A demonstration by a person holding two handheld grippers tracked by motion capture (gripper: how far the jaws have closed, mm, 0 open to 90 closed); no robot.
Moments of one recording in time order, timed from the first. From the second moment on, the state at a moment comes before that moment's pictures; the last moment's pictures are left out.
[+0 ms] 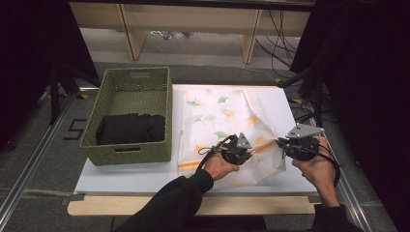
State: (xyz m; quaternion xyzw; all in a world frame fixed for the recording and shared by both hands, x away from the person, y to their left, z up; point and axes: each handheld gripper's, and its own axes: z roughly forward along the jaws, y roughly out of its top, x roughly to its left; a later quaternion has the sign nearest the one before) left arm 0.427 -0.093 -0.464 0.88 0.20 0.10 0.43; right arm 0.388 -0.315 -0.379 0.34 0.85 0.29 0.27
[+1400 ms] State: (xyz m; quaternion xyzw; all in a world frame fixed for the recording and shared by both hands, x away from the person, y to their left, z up) left arm 0.443 -0.108 -0.474 0.88 0.23 0.05 0.41; right arm 0.388 -0.314 -0.383 0.33 0.85 0.32 0.24
